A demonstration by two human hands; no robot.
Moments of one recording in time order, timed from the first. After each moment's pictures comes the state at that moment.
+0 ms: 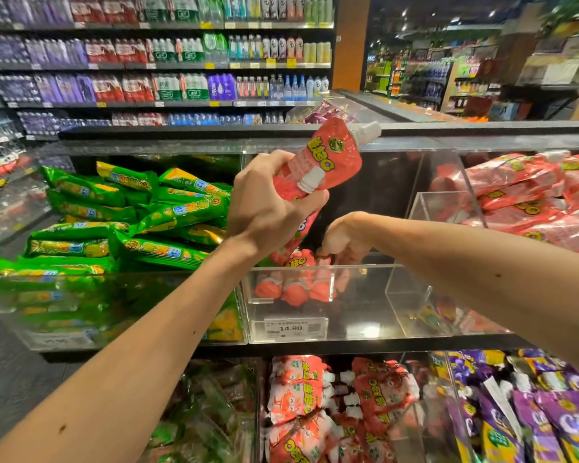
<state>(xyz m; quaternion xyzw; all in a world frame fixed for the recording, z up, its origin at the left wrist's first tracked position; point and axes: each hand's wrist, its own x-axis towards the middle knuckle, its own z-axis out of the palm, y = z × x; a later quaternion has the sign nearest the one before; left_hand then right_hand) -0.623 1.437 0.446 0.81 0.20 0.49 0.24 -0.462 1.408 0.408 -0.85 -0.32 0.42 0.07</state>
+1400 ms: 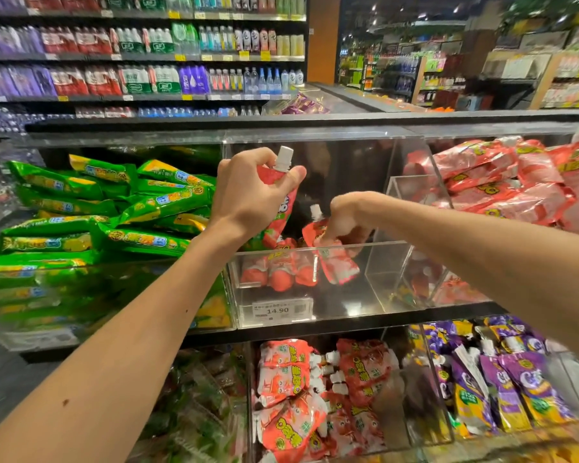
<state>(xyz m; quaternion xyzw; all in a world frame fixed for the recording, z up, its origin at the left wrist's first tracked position) -0.624 1.437 0.450 0.84 0.23 0.45 0.22 -0.464 1.364 0.435 -0.89 -0.35 0.28 0.07</state>
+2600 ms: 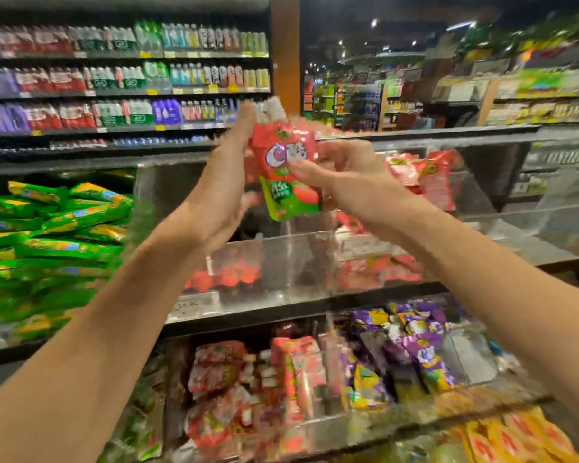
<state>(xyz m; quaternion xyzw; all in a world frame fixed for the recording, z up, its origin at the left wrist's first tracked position) -0.597 1.262 0.509 0.68 0.07 0.33 0.65 -0.493 1.146 0.507 -0.58 -0.47 0.19 0.63</state>
